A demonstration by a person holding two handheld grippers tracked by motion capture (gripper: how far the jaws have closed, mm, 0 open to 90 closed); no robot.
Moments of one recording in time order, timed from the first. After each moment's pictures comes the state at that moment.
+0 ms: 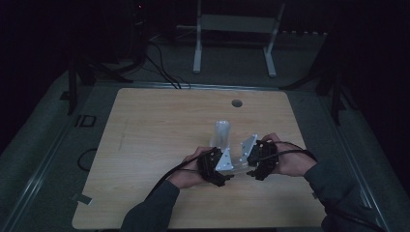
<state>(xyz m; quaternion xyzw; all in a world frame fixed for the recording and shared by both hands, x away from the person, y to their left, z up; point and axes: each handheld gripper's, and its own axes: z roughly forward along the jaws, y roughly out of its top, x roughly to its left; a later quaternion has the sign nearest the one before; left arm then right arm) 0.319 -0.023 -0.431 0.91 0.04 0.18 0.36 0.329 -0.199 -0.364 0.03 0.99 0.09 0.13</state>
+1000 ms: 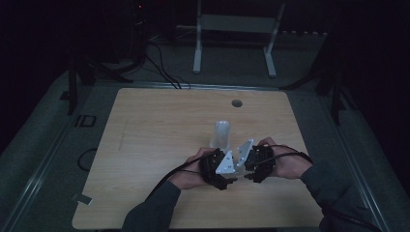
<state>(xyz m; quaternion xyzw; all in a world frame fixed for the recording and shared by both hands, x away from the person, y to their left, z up) 0.311 -0.026 -0.425 0.91 0.02 0.17 0.39 0.325 -0.194 -0.376 0.01 0.99 0.09 0.11</state>
